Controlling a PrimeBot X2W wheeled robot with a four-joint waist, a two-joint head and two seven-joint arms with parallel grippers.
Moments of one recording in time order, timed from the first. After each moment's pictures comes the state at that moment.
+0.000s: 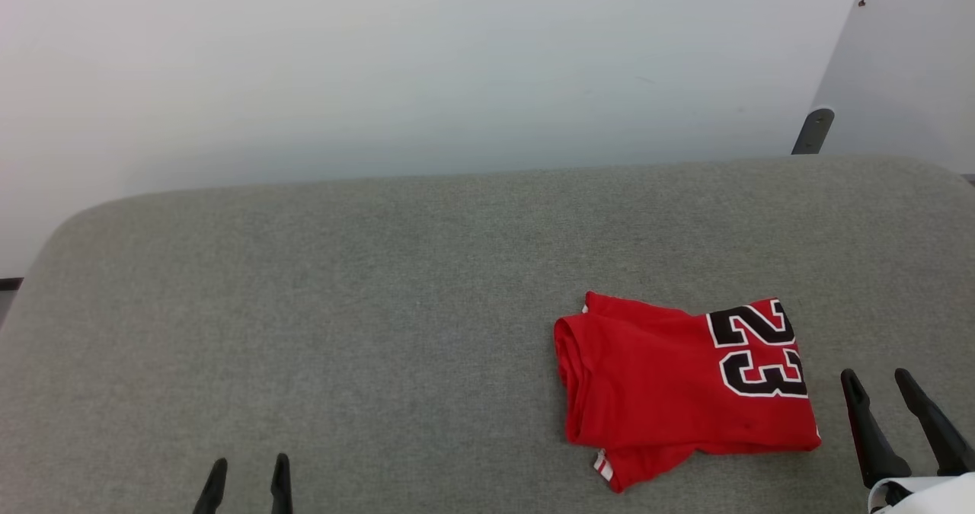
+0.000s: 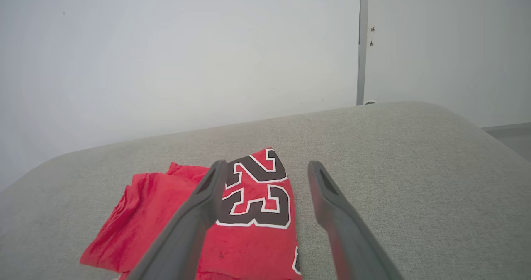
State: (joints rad) left arm 0.26 0.06 0.10 0.01 -0.18 -0.13 -0.26; right arm 0.05 -0.34 0.05 0.10 0.55 0.13 -0.14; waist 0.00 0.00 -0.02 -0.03
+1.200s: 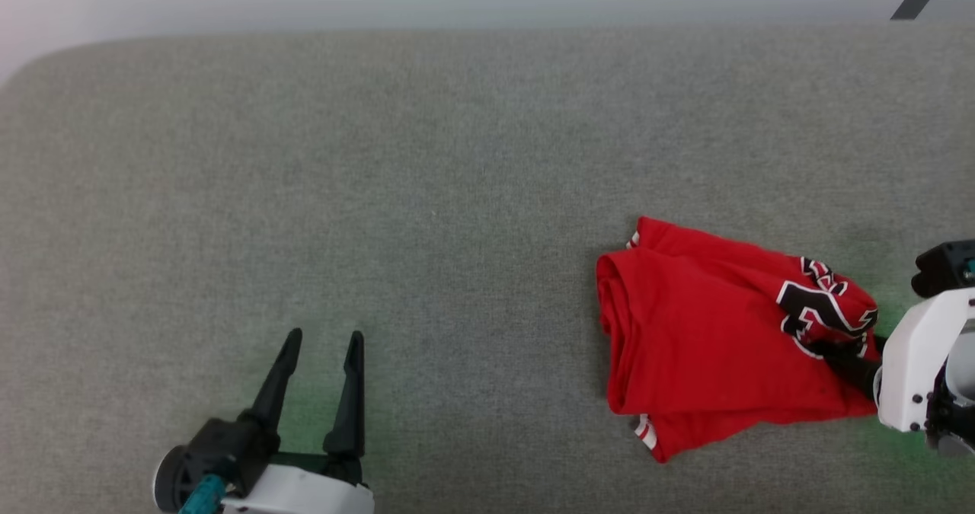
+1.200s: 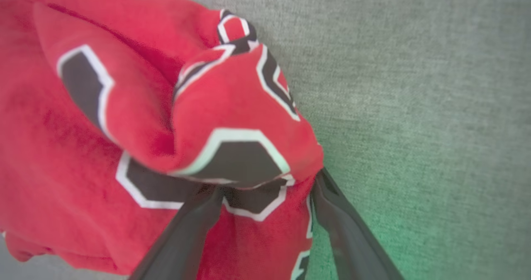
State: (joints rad) left arm -0.01 0.06 -0.03 0.07 -0.18 -0.13 -0.26; right arm -0.37 -0.51 0.22 0.30 0.73 0.13 0.71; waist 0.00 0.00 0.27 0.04
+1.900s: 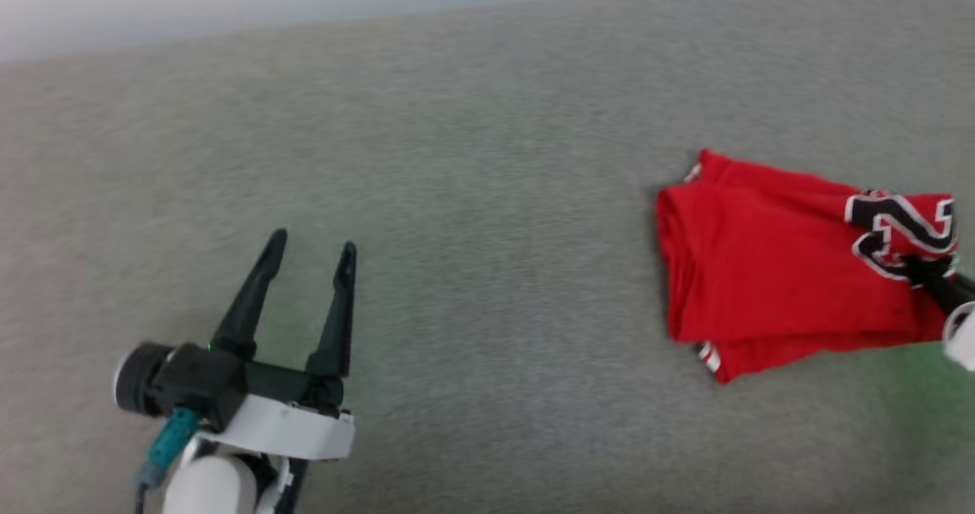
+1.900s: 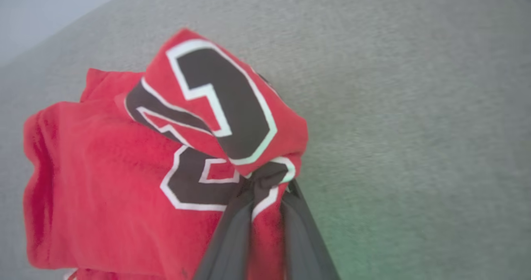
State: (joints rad) left arm -0.17 0.17 -0.10 0.00 -0.18 -0.13 -0.26; right arm -0.43 -0.52 0.07 0.39 0.84 0.13 0.46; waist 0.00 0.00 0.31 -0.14
